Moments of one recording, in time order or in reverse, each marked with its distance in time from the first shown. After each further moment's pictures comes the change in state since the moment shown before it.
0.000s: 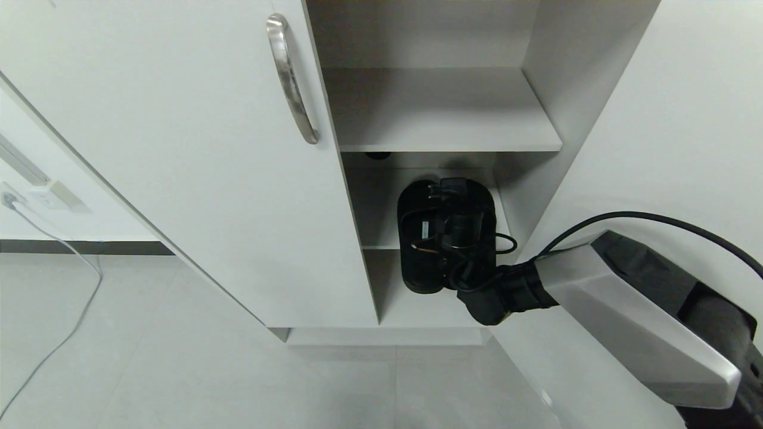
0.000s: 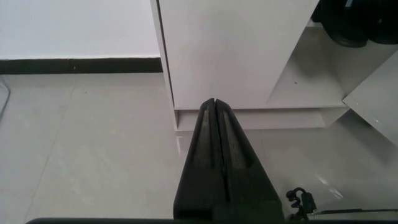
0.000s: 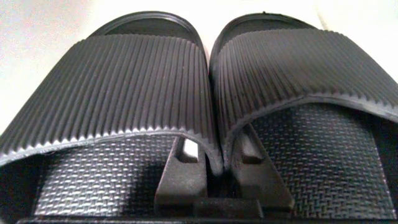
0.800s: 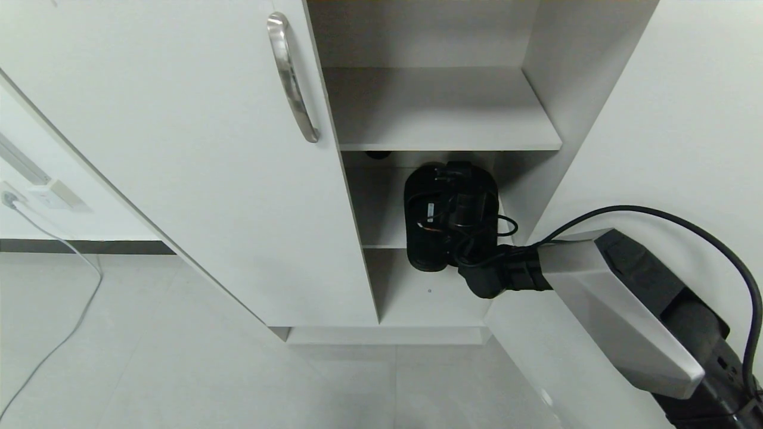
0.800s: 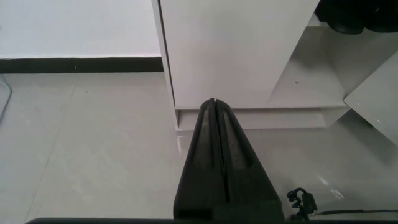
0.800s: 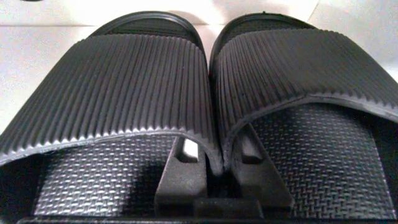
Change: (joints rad) left arm 0.000 0.000 0.000 0.000 0.003 0.000; right arm -0.058 0.077 -0.241 0.132 0.031 0.000
